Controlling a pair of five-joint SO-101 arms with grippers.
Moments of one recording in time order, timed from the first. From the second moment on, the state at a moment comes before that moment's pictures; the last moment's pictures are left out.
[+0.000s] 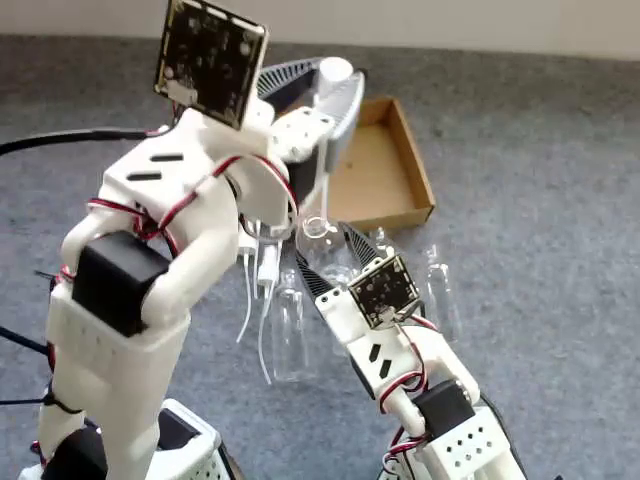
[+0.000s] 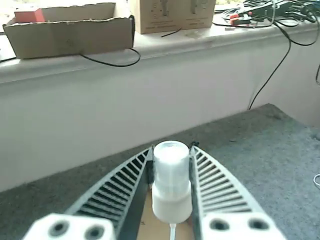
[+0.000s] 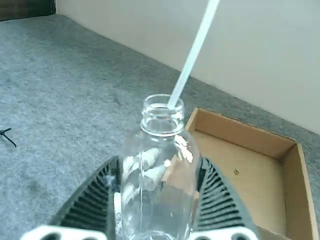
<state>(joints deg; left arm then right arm) 26.9 -28.4 -17.3 63.0 7.3 -32.9 -87.4 83.7 22.0 11.6</state>
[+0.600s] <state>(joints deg) 25.1 -27.8 -16.7 62.7 5.8 -32.9 -87.4 83.7 22.0 11.6</state>
